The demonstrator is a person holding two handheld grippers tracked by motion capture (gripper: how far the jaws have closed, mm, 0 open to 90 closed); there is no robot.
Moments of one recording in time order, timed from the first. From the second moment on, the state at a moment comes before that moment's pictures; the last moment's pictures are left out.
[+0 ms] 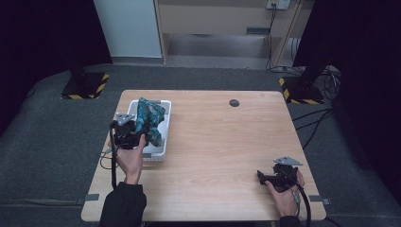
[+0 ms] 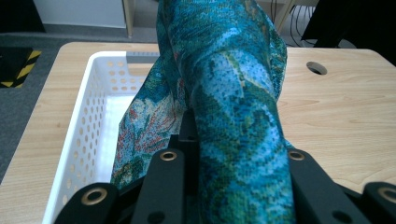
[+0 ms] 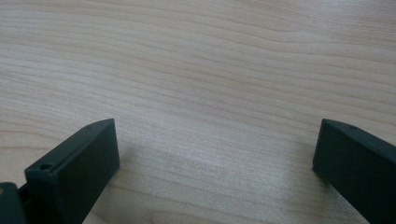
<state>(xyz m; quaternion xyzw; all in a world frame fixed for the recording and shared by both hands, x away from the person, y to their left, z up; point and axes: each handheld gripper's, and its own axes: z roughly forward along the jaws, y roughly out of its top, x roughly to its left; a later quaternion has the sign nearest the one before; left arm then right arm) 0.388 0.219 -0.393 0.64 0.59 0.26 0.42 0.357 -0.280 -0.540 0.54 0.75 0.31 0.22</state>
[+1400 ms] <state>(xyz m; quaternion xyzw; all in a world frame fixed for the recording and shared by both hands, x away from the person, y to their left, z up) 0.378 0.147 -0.385 0.68 0.52 0.25 0.45 0.357 -0.280 -0.540 0.54 0.75 0.31 0.22</state>
